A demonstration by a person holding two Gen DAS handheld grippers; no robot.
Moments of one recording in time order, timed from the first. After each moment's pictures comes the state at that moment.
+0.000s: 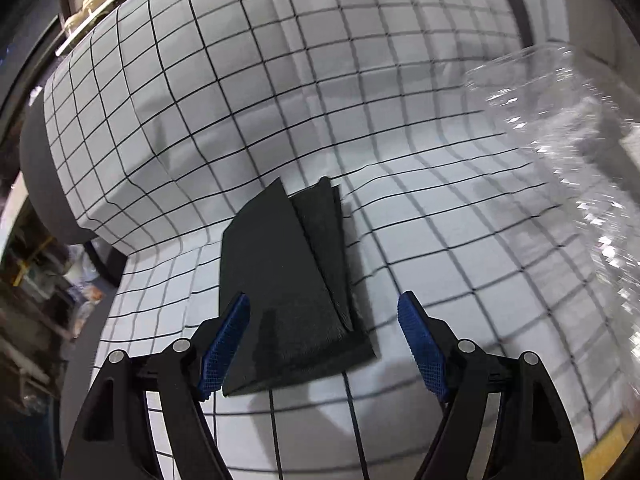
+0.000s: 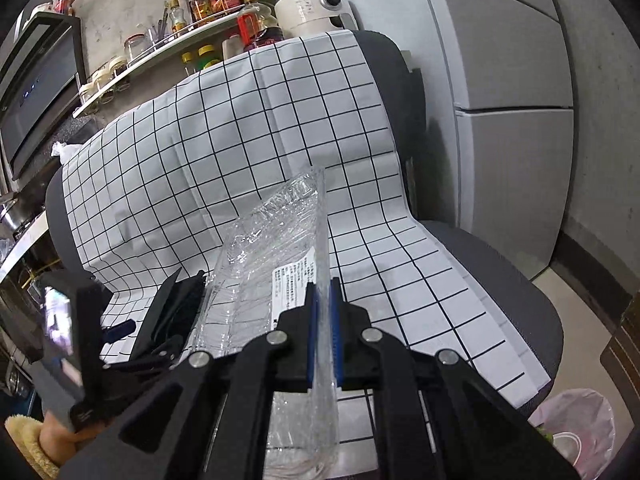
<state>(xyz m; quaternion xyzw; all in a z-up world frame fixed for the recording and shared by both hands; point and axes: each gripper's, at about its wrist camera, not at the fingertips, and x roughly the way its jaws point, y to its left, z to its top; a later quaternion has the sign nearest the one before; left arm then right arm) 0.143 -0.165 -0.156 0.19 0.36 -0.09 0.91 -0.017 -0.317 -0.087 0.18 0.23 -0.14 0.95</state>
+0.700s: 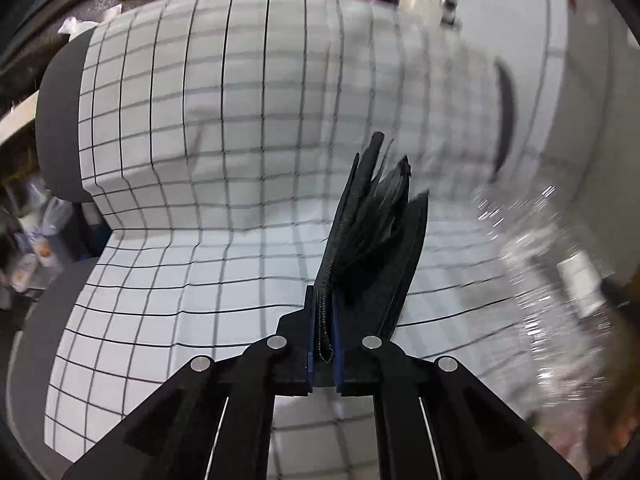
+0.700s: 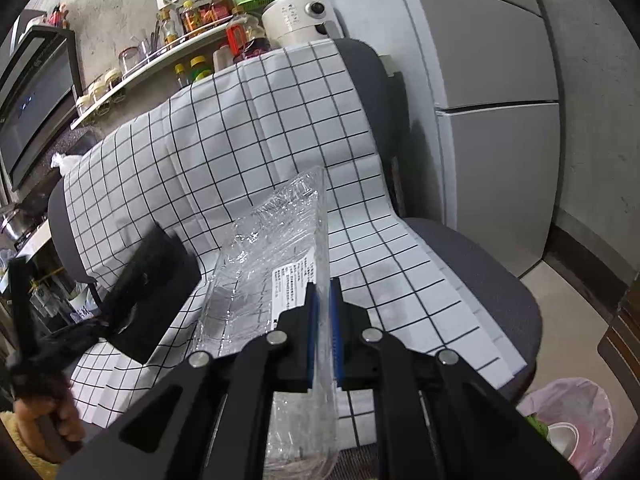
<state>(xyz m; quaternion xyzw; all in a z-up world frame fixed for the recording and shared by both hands) 0.095 -0.097 -0.083 0.00 0.32 -0.20 0.93 -0.055 -0.326 -0.077 0.19 0.21 -0.16 0.95</state>
